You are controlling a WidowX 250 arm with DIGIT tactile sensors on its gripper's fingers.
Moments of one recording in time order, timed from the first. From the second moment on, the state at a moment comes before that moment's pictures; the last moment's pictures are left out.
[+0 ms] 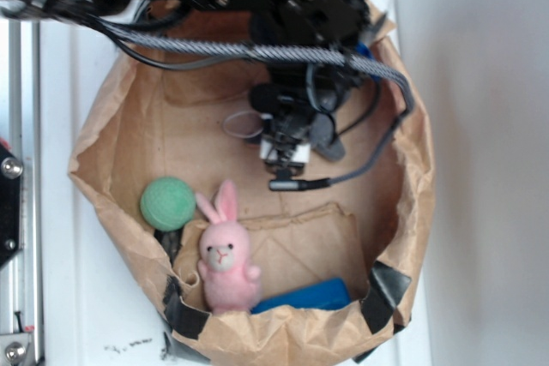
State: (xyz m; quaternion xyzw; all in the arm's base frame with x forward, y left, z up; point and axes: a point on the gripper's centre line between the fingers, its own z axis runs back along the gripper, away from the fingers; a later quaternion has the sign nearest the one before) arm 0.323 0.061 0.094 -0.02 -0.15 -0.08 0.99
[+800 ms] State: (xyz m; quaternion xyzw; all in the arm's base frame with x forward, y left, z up) arm 0.349 0.053 0.032 0.00 -0.13 -0.06 0.99
